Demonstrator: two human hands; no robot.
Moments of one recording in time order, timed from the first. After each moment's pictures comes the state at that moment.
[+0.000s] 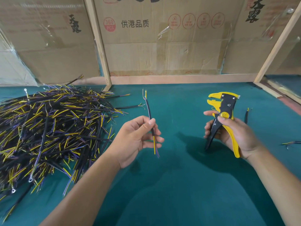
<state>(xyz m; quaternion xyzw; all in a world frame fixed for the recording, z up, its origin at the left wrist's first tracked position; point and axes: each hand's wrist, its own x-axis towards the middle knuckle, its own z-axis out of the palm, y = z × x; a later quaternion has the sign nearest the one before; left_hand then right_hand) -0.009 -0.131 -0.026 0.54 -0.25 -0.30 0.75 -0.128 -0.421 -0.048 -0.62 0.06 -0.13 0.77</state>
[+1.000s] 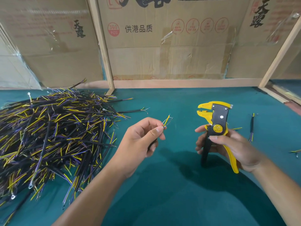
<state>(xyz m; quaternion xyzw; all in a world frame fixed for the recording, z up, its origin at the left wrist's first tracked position) -0.021 -0.132 -0.015 0.60 -0.32 -0.19 0.71 -0.132 -0.393 -0.040 -0.68 0.03 -0.06 0.73</state>
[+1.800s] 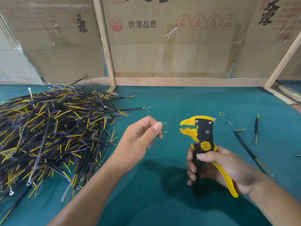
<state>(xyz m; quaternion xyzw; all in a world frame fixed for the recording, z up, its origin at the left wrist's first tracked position) -0.015 -0.130 -0.016 0.65 -0.37 -0.12 0.65 -0.142 -0.345 -0.037 -0.57 0.02 0.13 0.81</state>
